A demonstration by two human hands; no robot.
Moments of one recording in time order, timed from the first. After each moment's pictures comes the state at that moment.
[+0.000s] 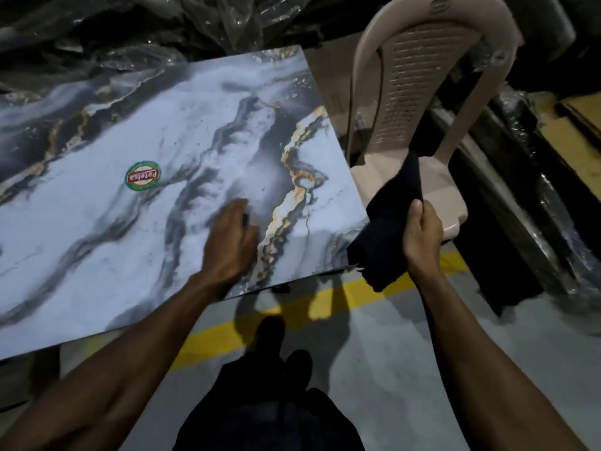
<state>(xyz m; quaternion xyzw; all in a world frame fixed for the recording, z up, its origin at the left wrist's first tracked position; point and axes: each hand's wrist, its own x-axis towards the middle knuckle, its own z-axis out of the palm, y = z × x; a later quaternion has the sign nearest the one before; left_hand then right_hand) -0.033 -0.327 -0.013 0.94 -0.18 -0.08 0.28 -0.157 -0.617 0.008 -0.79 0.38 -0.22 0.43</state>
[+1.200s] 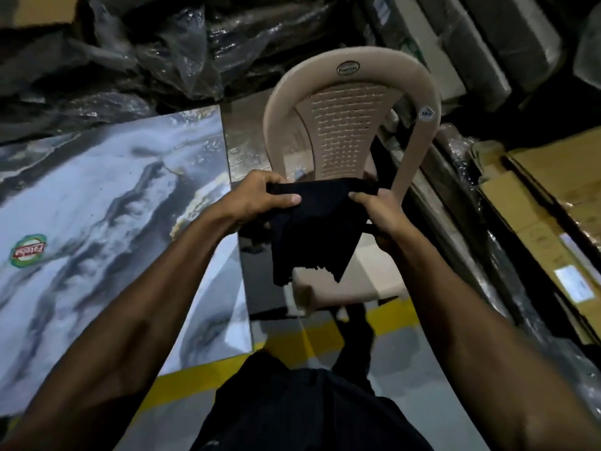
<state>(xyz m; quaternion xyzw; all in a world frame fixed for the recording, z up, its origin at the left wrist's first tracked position) 0.046 -0.670 0.110 0.81 -0.16 -0.31 0.48 -0.047 -0.871 0.067 -0.63 0.35 0.01 0.69</state>
